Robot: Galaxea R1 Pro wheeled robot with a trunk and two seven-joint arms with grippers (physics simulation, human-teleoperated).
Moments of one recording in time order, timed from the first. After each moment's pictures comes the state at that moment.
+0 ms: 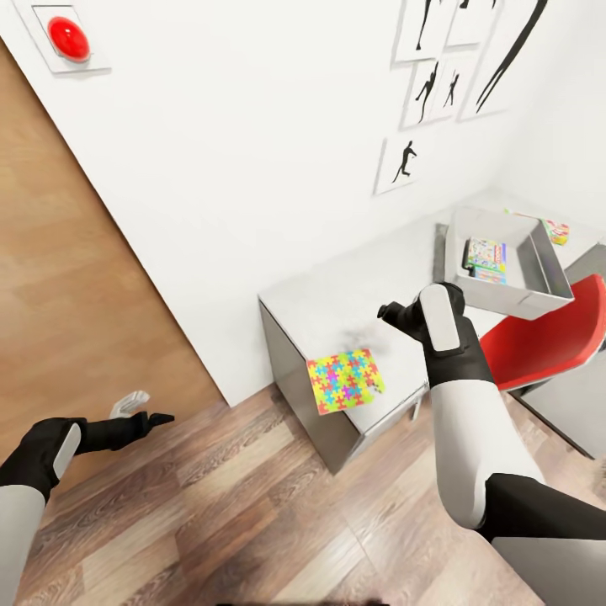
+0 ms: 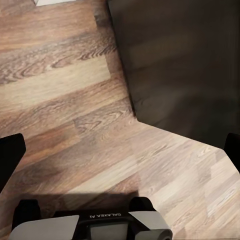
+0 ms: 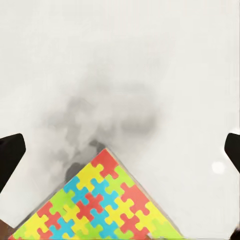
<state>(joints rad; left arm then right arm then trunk) -0.79 0.34 0.32 -0.60 0.05 0.78 -0.70 -1.13 0.13 -0.18 -1.05 -0.73 0.96 -0.83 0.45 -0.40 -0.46</state>
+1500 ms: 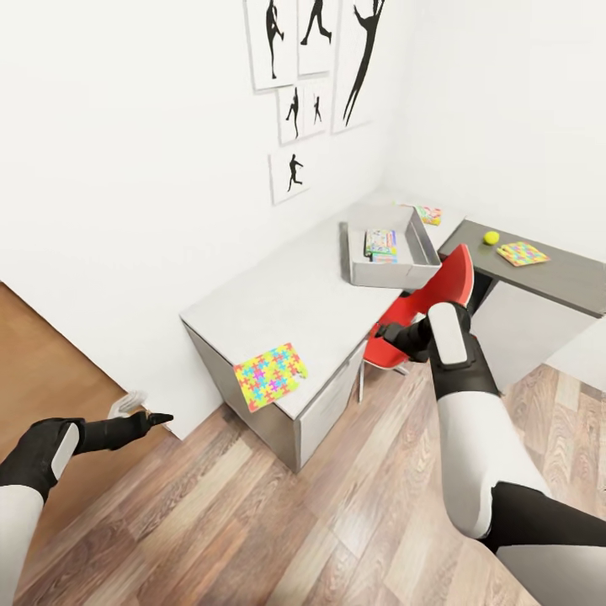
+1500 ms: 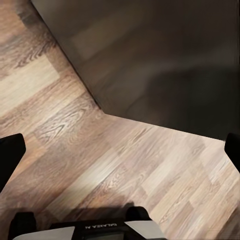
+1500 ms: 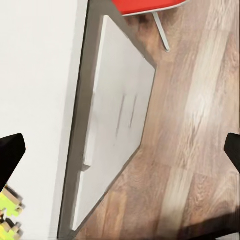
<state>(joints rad) -0.79 0.35 0.33 -0.60 0.05 0.78 -0.71 -1.08 0.11 -0.26 -1.00 -0.75 1.04 -0.75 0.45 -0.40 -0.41</state>
